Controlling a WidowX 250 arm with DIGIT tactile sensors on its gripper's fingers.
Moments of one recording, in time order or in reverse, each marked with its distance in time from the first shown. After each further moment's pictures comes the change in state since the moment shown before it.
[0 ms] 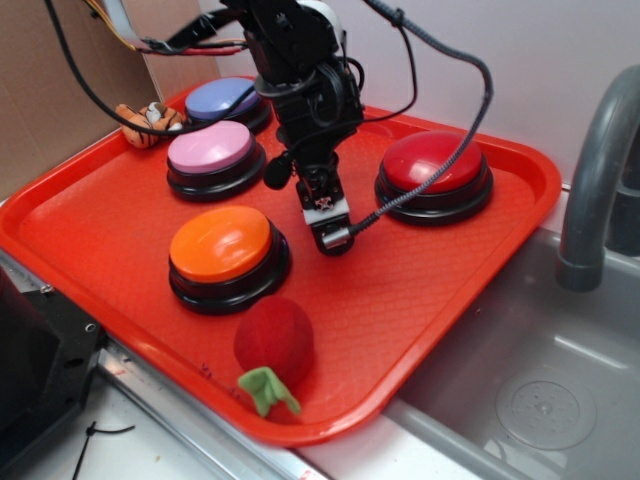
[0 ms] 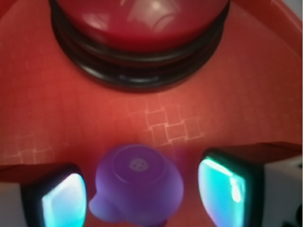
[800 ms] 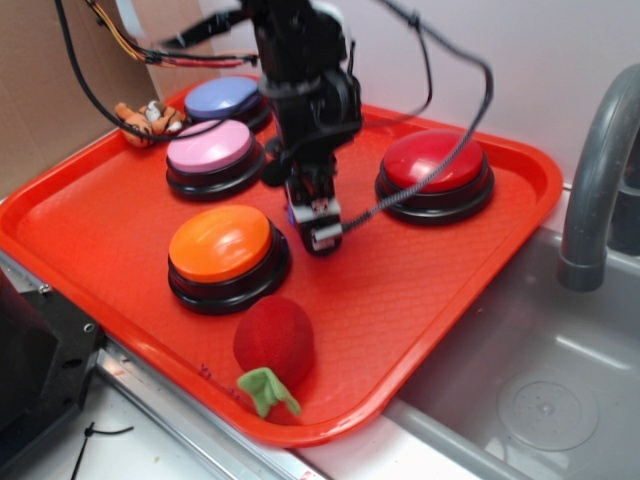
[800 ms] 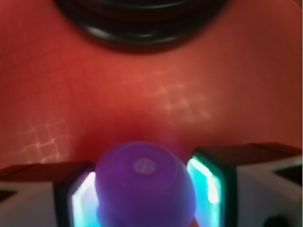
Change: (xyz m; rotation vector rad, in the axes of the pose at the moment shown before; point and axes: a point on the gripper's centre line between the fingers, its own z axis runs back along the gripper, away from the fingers) arm -0.013 0.004 0.025 -0.048 0.189 0.206
